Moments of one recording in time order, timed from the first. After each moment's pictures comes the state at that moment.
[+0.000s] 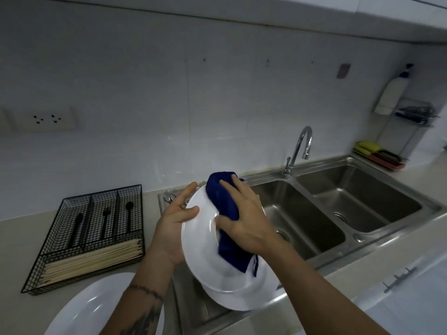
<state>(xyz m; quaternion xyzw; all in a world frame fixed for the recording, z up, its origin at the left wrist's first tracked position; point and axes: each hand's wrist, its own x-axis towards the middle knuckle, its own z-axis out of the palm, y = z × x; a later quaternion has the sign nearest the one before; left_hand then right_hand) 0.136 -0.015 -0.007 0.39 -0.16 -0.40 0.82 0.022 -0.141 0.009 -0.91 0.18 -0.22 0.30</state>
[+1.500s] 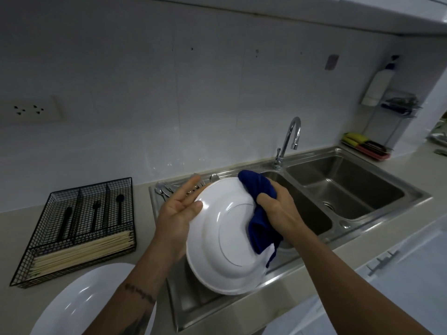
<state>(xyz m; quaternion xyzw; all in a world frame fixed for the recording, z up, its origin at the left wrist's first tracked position) 0.106 -0.019 -0.011 0.48 -0.25 -0.31 0.78 -0.033 -0.193 0.001 -0.76 0.26 -0.29 0.52</state>
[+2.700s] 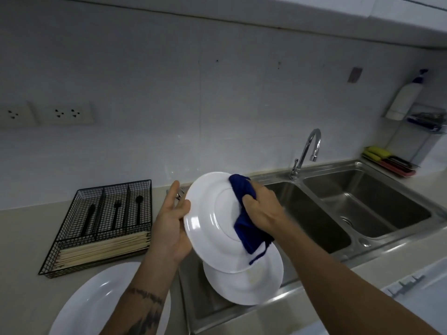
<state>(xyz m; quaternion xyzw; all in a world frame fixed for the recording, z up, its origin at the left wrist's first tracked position) 0.125 0.004 -0.002 0.35 -0.05 -0.33 0.87 0.028 -0.169 0.016 -0.88 0.27 -0.19 0.34</state>
